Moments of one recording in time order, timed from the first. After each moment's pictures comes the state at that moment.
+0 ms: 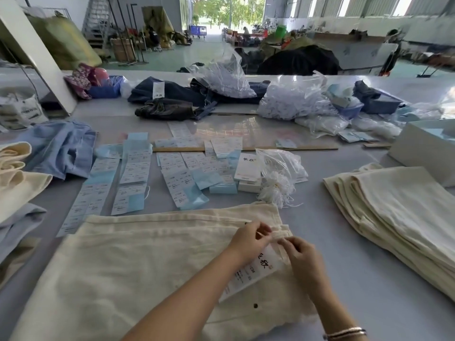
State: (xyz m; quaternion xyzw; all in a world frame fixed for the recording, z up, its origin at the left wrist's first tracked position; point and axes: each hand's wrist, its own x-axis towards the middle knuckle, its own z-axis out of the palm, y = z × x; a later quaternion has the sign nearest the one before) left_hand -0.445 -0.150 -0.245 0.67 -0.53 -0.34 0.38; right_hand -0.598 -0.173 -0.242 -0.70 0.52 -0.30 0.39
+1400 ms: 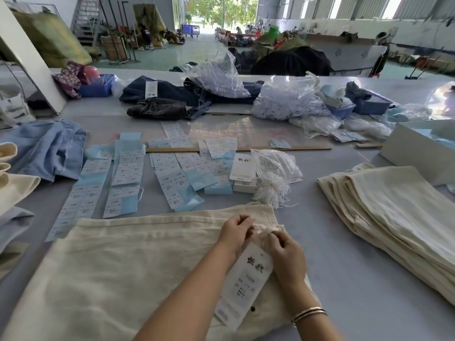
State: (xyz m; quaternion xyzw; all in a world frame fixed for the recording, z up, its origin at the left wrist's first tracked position) left_hand -0.433 -0.168 -0.256 0.57 -0.20 -0.52 0.60; right_hand -0.563 -0.175 -0.263 -0.65 0.58 -0.35 0.35
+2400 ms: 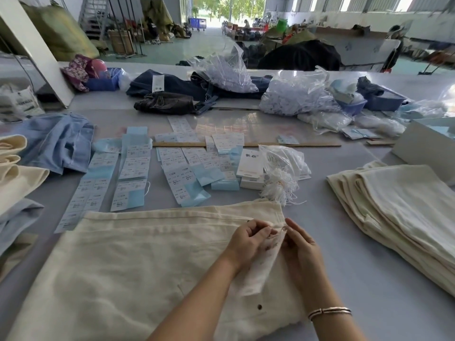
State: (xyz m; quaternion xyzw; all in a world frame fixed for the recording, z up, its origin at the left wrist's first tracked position) left_hand -0.449 -0.140 -0.257 0.49 -0.34 -0.51 0.62; right_hand -0.573 -0.187 -0.254 -0.27 0.37 -0.48 0.75
